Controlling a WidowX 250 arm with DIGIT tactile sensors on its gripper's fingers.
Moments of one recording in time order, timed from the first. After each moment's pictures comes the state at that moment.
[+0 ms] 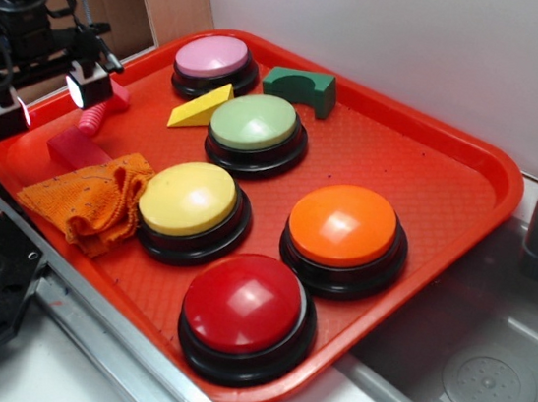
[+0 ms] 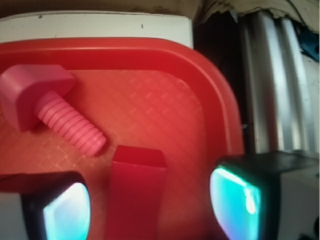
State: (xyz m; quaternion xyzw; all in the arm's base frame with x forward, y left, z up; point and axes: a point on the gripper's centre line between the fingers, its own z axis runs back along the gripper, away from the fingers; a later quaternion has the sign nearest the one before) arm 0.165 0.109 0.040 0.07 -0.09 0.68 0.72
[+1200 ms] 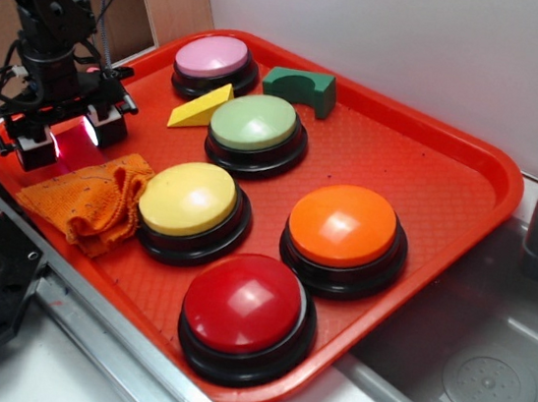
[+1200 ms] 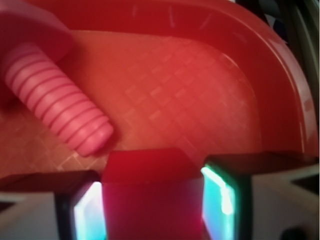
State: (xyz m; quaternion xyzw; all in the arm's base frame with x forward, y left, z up) arm 0.169 0.109 0.002 0.06 -0.08 0.65 0.75
